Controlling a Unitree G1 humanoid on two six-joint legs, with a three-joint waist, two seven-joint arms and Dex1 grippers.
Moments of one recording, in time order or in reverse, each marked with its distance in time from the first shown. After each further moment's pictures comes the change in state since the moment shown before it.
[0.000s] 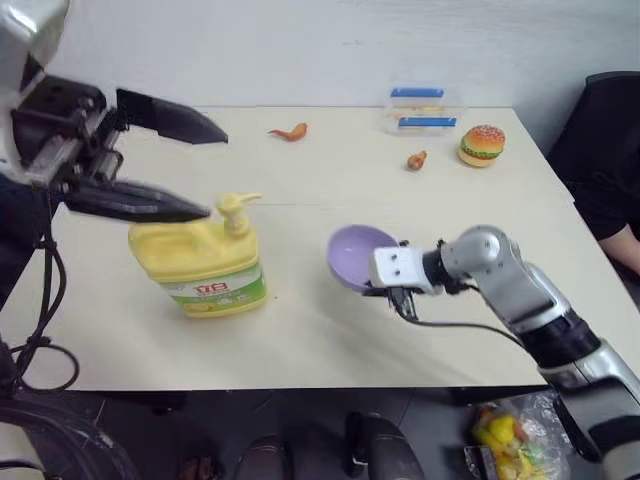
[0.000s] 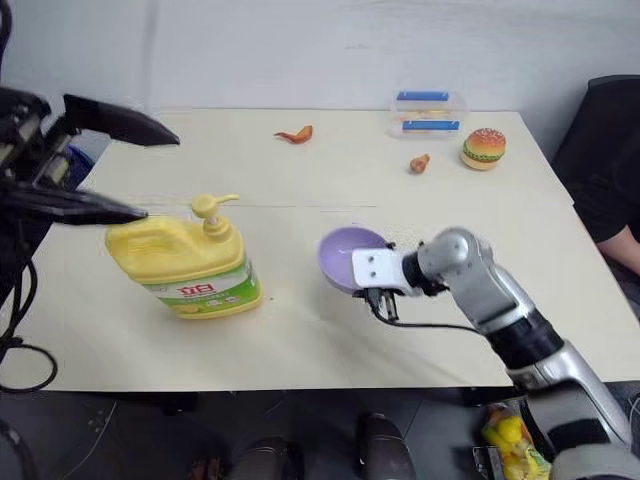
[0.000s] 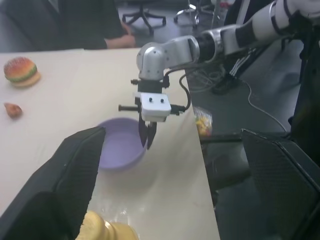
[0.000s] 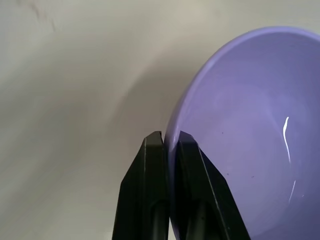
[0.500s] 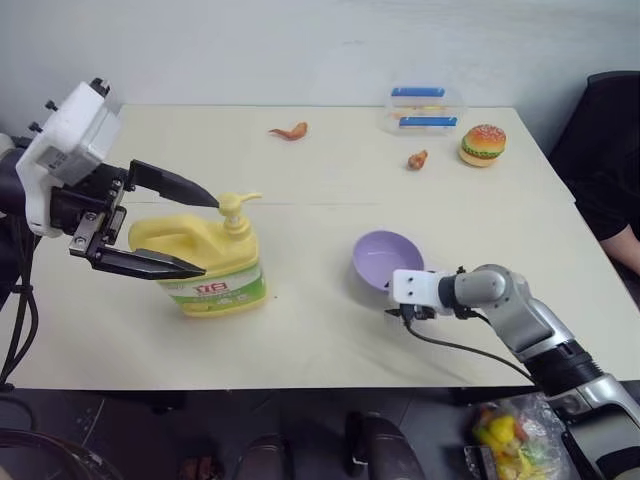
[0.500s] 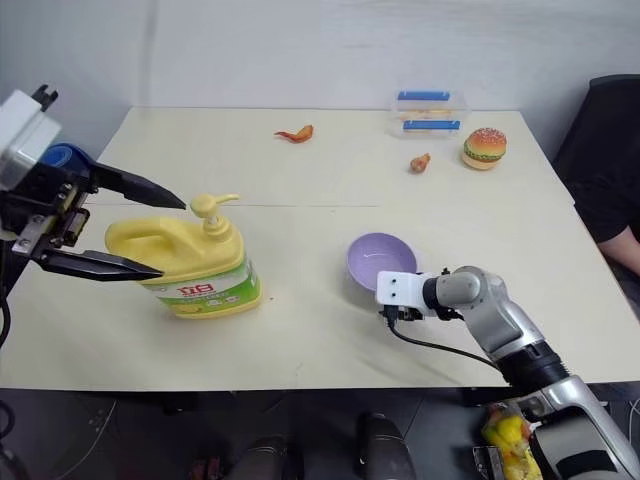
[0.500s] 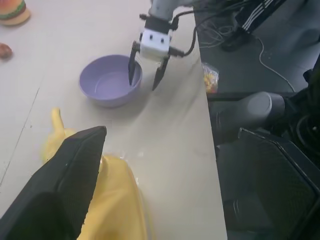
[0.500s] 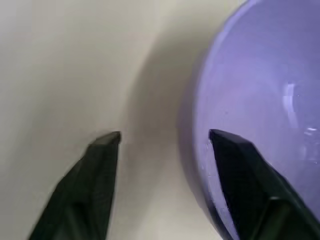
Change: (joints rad) left arm 0.207 0.078 -0.010 0.005 0.073 -0.192 0.000; right arm 0.105 -0.038 -0.168 -0.071 0.103 0.091 -0.050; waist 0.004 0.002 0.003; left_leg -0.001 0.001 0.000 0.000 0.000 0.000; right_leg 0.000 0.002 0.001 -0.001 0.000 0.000
